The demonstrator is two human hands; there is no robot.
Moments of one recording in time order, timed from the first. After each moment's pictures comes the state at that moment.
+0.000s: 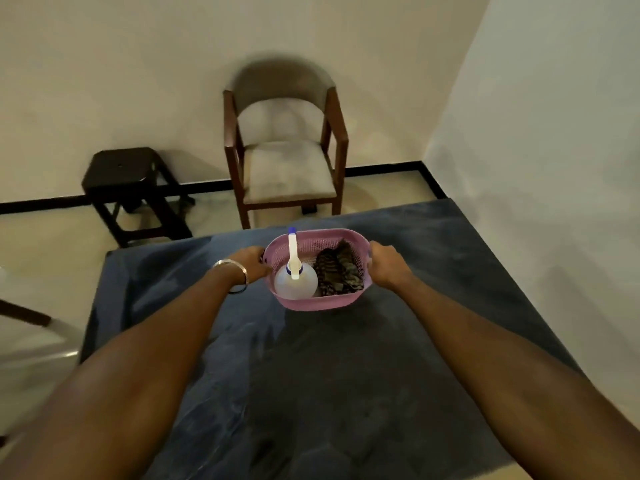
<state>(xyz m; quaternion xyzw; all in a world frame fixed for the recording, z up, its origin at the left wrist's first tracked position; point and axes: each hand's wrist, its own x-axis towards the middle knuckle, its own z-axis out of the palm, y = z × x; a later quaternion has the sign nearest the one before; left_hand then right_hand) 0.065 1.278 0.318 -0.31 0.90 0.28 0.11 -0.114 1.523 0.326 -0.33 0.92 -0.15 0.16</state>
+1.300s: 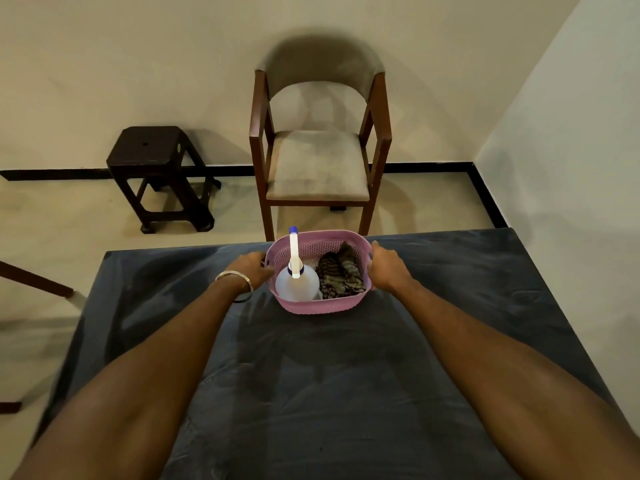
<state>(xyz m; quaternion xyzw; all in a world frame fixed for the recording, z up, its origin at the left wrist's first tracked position) -0.005 1.210 0.257 -0.44 0.84 0.31 0.06 -0.212 1.400 0.257 -0.34 0.90 -0.14 0.22</state>
